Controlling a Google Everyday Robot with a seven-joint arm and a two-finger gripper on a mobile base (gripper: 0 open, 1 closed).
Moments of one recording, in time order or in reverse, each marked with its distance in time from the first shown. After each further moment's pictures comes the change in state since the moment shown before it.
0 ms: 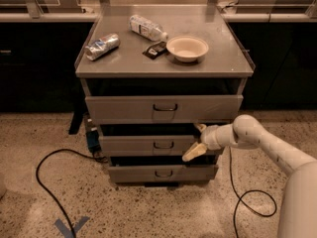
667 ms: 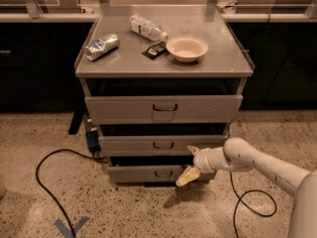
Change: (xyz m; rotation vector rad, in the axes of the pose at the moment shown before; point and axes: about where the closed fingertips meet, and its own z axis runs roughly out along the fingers) arm 0.052 0.085 0.035 -0.060 0.066 0.047
